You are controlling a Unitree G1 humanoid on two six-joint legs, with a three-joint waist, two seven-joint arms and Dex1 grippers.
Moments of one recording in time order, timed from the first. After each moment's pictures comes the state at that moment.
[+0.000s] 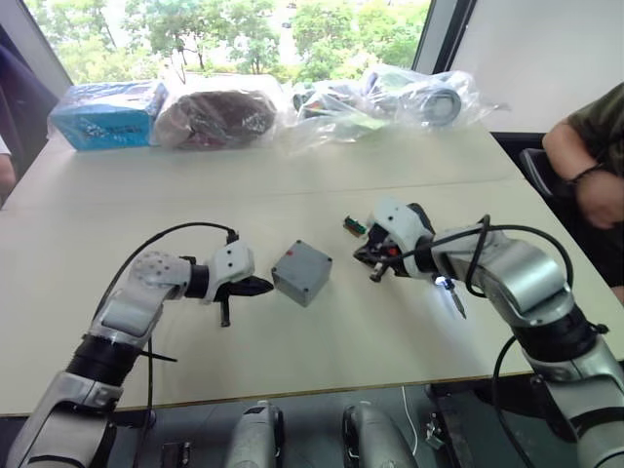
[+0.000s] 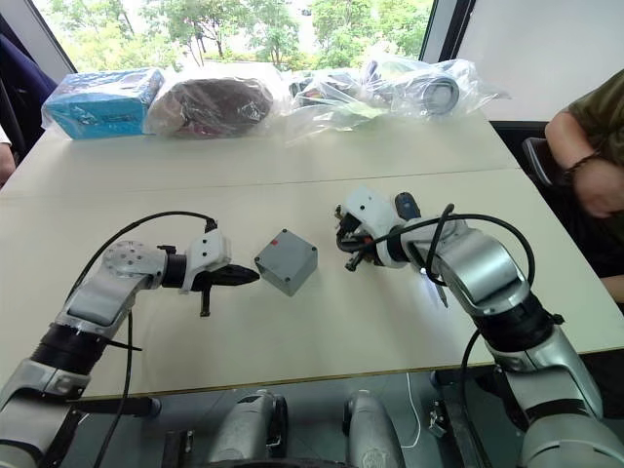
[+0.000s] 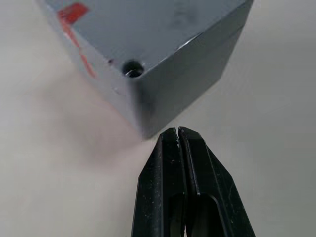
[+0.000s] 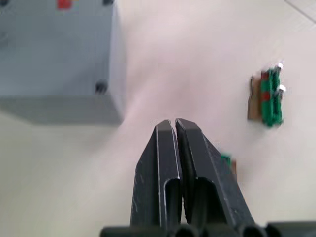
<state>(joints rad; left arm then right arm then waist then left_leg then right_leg) -0.43 0.67 -0.21 0.02 -0.18 0.28 -1.19 -0.71 -0.60 0.29 -0.20 0.35 1.05 0.64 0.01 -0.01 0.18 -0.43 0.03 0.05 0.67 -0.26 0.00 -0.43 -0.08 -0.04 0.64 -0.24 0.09</state>
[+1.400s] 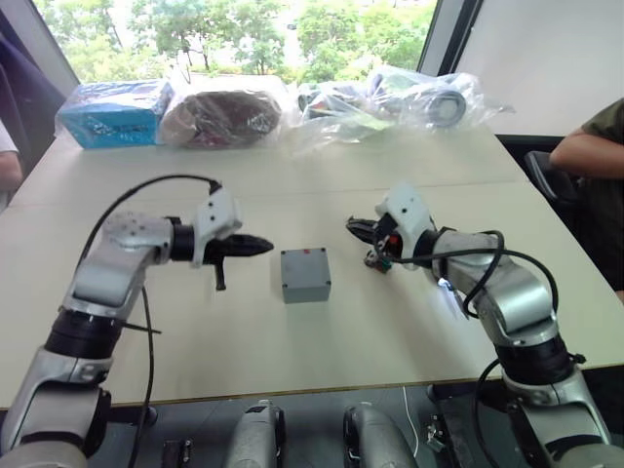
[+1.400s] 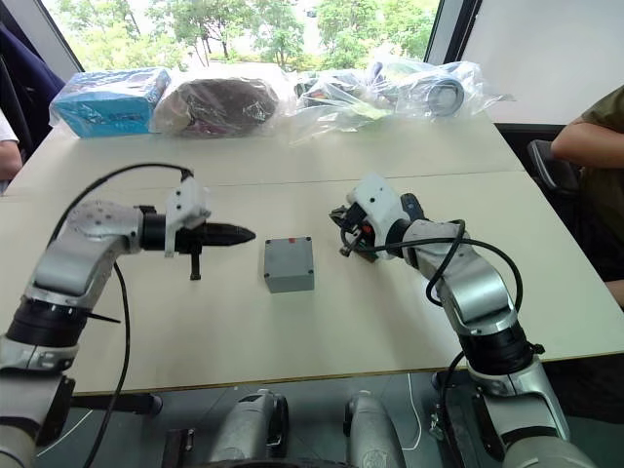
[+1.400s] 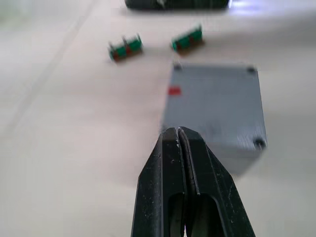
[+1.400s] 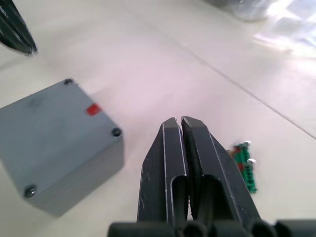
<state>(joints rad) -0.64 0.70 -0.09 -0.01 -0.30 0.39 -1.19 -0.57 -0.50 0.10 -0.26 0.26 0.80 0.59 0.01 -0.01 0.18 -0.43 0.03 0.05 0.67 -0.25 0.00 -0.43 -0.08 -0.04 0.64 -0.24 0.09</state>
